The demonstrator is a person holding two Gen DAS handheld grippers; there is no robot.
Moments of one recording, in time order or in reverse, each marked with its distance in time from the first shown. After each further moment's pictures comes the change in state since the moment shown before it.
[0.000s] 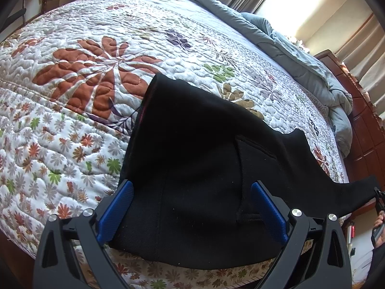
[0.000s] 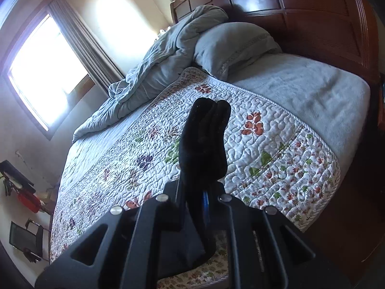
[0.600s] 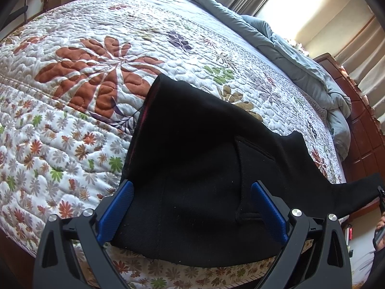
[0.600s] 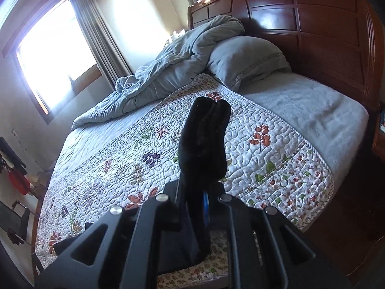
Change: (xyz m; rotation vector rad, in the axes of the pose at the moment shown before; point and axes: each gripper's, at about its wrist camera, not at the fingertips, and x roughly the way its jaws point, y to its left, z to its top) left arm -0.002 0.001 -0.001 -0.015 -0.009 -0.007; right arm -0.021 0.045 -0.007 -0.130 -0.033 -0.030
